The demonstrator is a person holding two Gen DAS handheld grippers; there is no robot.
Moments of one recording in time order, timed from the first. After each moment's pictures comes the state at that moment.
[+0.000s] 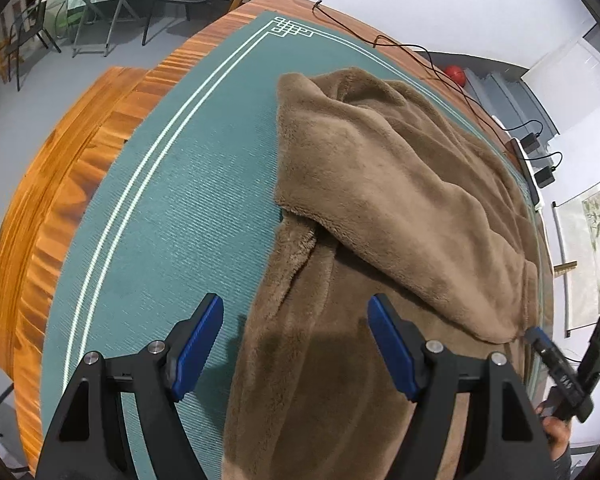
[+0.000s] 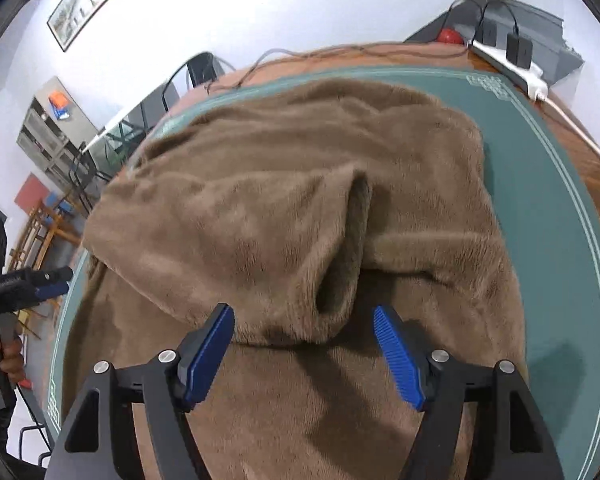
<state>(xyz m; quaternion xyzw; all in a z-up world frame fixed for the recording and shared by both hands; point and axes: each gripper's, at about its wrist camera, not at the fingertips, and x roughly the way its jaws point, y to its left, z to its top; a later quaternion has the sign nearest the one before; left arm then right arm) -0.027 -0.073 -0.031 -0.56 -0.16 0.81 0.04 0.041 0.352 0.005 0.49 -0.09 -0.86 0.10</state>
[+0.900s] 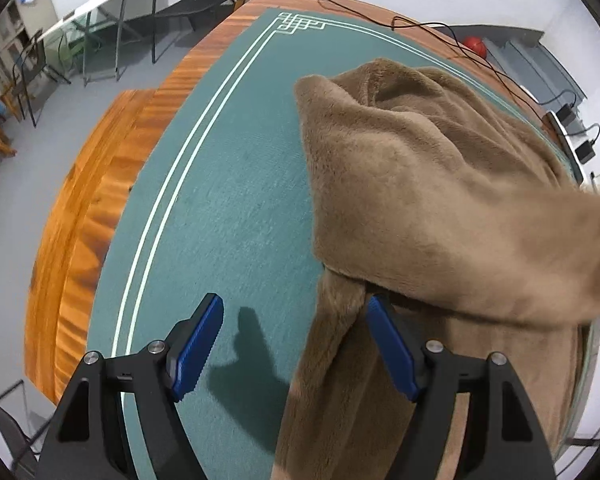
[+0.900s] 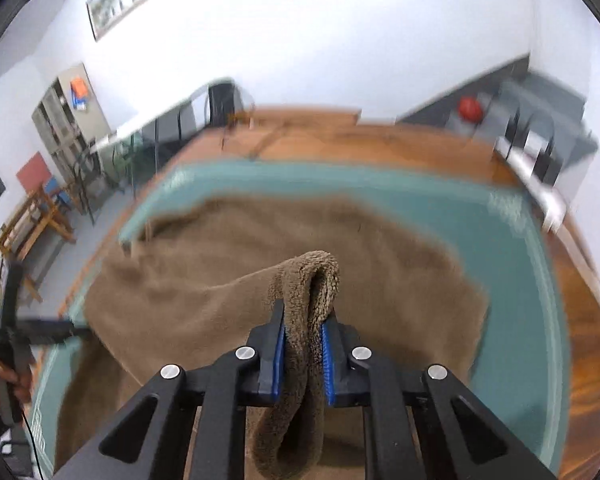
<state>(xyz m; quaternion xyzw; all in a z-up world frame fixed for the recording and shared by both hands) -0.069 -0.066 -0.045 -0.58 -0.06 0.81 0.00 -0.044 0.338 0.098 0.40 -0.02 -0.91 0.10</state>
